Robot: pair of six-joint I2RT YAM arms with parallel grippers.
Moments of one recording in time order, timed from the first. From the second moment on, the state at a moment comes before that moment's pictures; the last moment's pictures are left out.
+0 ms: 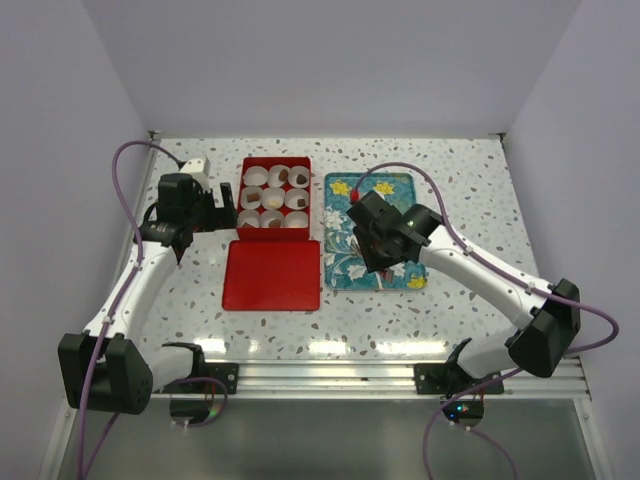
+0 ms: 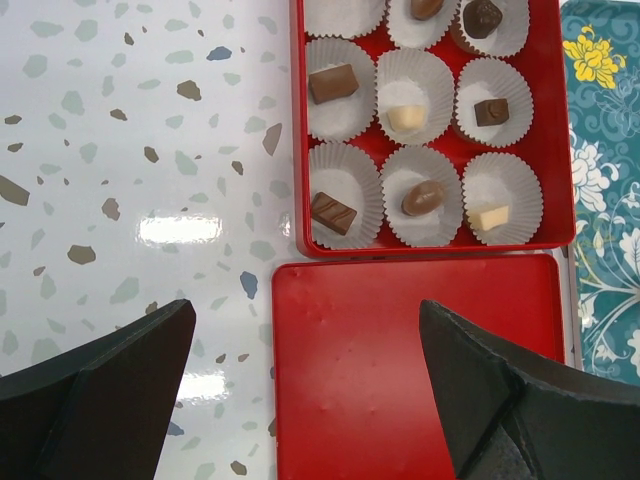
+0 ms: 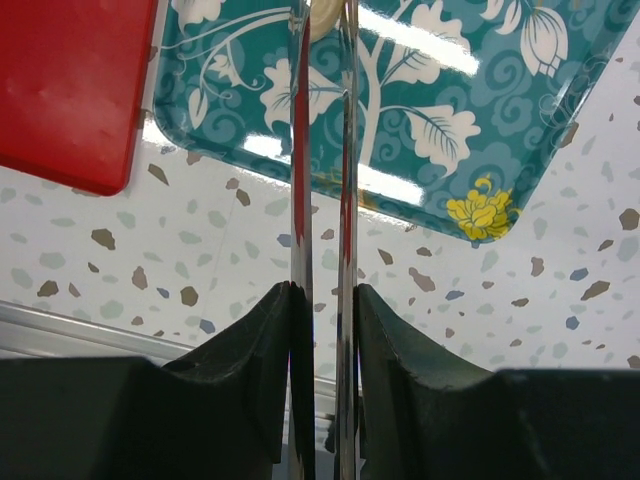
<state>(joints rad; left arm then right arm) -0.08 1.18 0.94 -0.40 0.05 -0.18 0.82 1.42 1.32 -1.06 0.28 0.42</state>
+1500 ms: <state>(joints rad) -0.08 1.10 0.94 -0.44 0.01 -0.17 0.57 1.97 2.12 -0.94 0.12 0.17</state>
